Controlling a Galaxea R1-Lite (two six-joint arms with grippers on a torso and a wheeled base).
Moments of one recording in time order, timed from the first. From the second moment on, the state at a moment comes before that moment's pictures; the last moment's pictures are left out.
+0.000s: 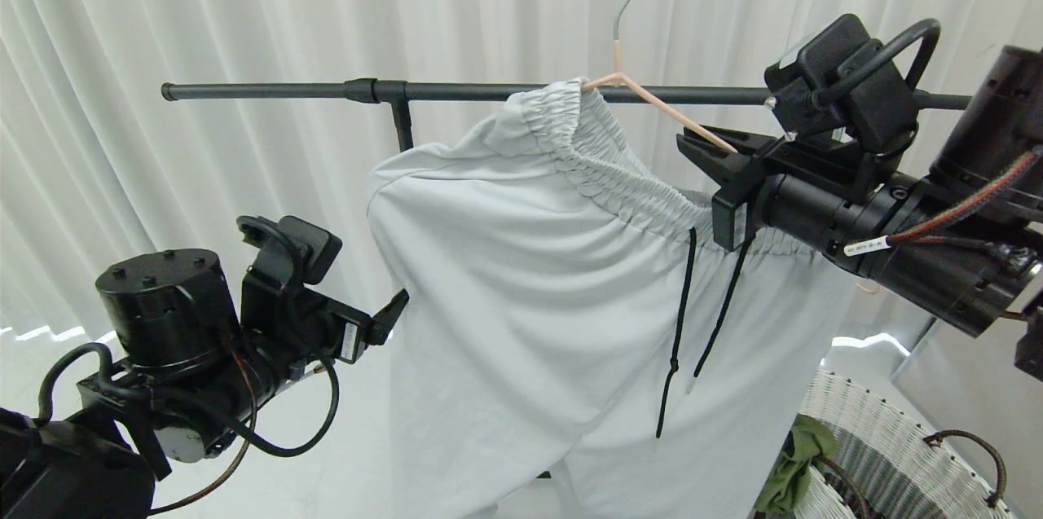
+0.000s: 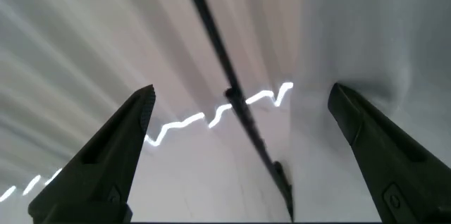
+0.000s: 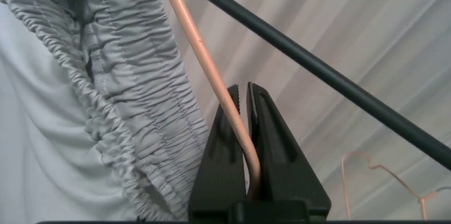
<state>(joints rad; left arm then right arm) -0.26 1.67 -0.41 -1.10 0.03 0.37 0.77 1.56 -0.94 -0.78 -0.09 -0.44</state>
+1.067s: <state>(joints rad) -0.20 1.66 -0.18 -1.21 -0.20 0.38 0.77 1.53 -0.92 -0.78 -0.07 -0.43</state>
